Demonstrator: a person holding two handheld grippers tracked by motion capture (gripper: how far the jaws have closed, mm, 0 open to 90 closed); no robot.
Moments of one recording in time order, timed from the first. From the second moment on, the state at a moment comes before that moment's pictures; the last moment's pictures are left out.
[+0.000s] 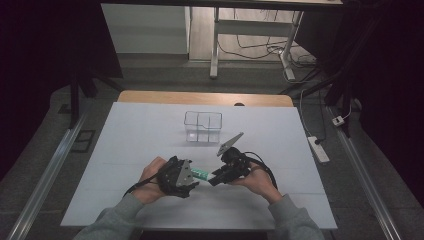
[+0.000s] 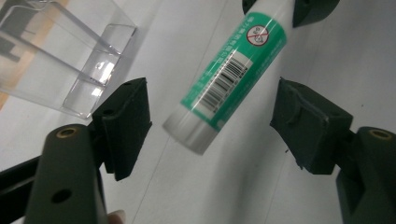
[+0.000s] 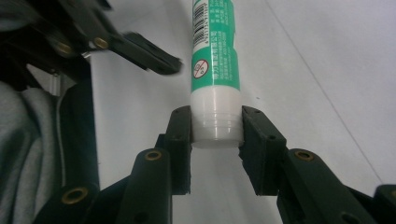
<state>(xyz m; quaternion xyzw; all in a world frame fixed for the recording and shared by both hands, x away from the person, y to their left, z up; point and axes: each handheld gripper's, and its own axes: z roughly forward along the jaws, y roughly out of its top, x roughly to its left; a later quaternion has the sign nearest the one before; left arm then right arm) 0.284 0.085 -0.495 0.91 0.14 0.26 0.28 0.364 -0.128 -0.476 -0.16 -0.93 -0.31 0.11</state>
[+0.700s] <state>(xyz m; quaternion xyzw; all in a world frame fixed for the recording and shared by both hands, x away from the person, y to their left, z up) 0.283 0.086 -0.501 0.93 0.12 0.23 0.27 0.362 -0.132 -0.463 -0.16 -0.90 -0.38 0.10</state>
